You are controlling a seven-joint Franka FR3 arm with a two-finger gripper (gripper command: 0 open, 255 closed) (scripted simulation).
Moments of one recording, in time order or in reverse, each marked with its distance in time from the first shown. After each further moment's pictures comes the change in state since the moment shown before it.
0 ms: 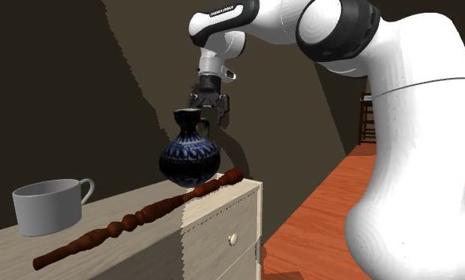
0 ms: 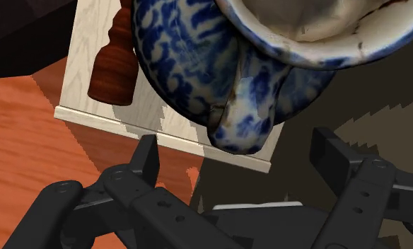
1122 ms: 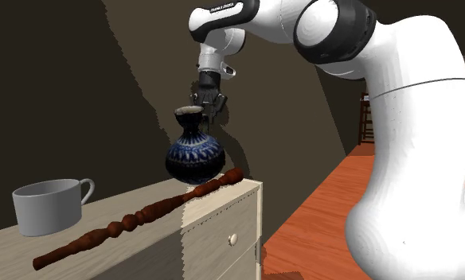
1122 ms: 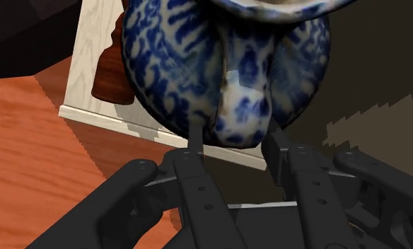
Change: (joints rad) arm 0.009 0.022 0.003 0.063 -0.008 -0.045 0.011
